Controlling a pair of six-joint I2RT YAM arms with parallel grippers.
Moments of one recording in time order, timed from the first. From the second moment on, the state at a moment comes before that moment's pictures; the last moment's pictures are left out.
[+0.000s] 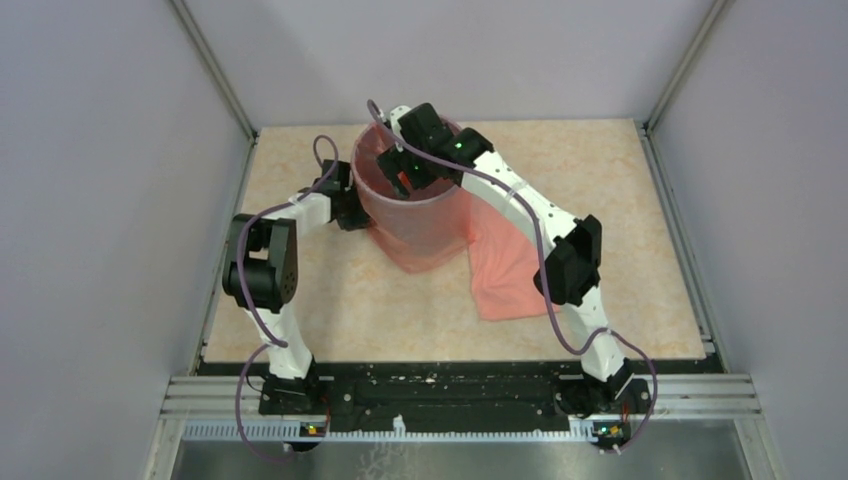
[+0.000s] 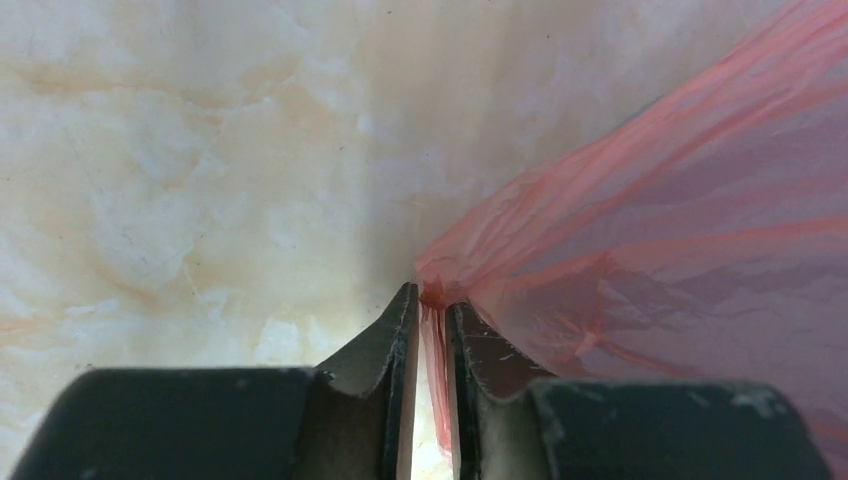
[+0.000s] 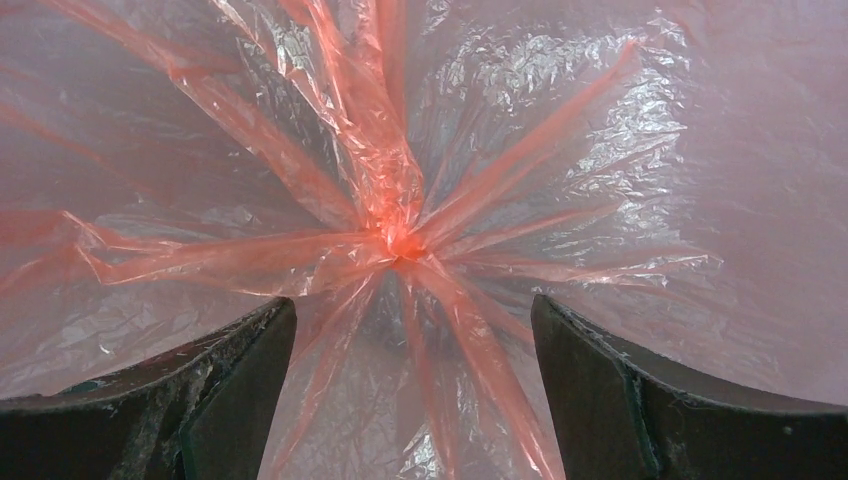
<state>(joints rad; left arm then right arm) -0.15 1.89 1.20 -0.27 0.09 -0.51 0.79 2.20 2.35 -0.91 0.08 0.02</state>
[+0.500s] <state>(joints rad) -0.15 1.83 1.23 -0.31 0.06 -0.49 0.77 2.30 2.37 -0.92 0.04 -0.03</state>
